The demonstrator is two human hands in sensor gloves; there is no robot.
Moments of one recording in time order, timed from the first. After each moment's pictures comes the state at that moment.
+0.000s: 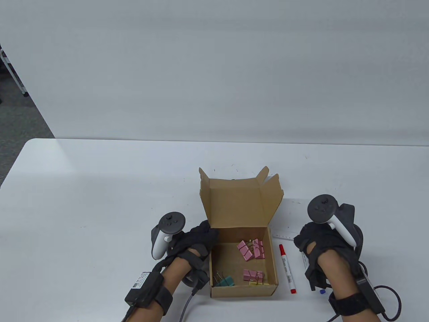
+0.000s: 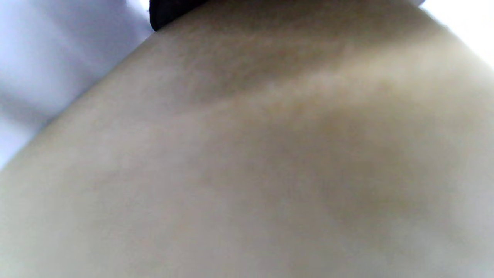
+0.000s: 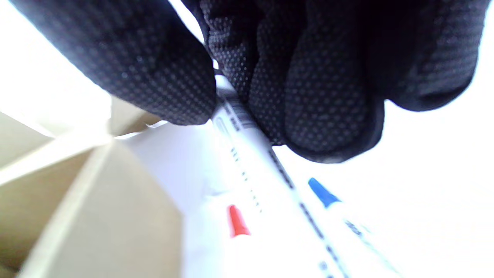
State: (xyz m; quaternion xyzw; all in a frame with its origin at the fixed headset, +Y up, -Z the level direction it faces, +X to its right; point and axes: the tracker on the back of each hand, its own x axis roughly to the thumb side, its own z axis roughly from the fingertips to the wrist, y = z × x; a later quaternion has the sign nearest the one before) left_hand -0.125 -0.768 -0.365 -0.25 -0.07 0.55 0.79; right_hand 0.247 -0.662 -0.344 -0.12 0.16 0.96 0.18
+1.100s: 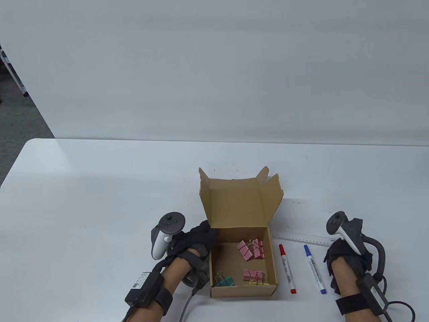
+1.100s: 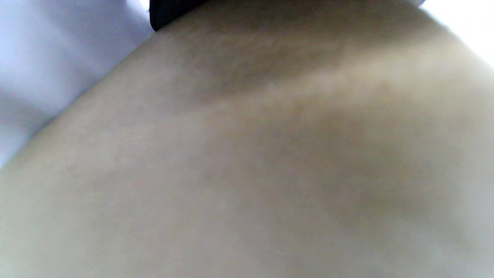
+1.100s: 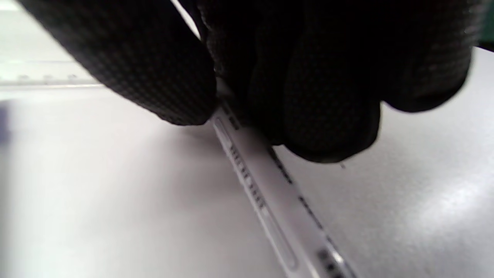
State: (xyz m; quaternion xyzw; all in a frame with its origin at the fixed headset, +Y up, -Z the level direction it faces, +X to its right) left_hand -0.125 -0.768 -0.365 -0.25 -0.07 0.55 0.79; right_hand 0.314 -0.747 -0.357 -0.27 0.19 0.95 -0.01
